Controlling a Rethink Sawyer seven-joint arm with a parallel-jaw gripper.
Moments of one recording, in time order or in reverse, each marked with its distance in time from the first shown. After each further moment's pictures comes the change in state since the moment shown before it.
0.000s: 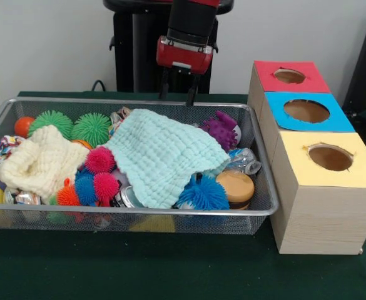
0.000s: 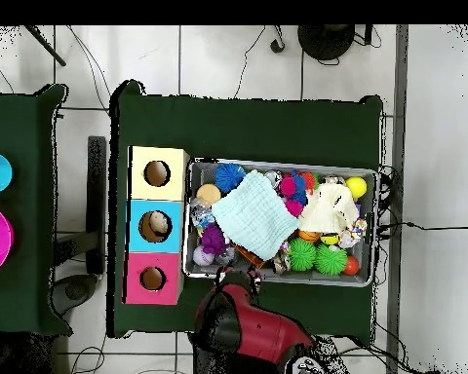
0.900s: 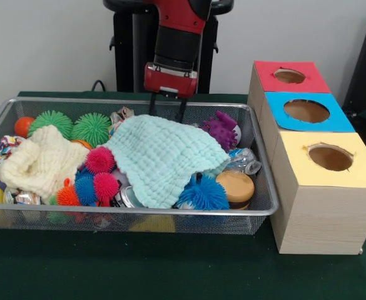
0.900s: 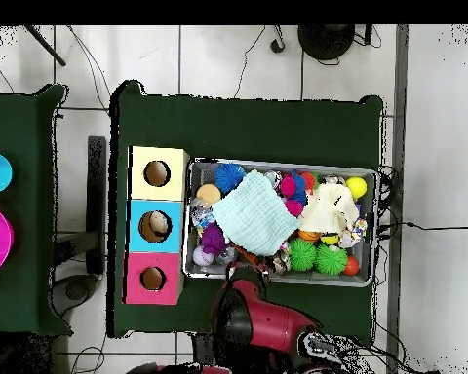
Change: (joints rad) arm -0.069 0.169 0.018 -0.071 -0.084 -0.175 0.000
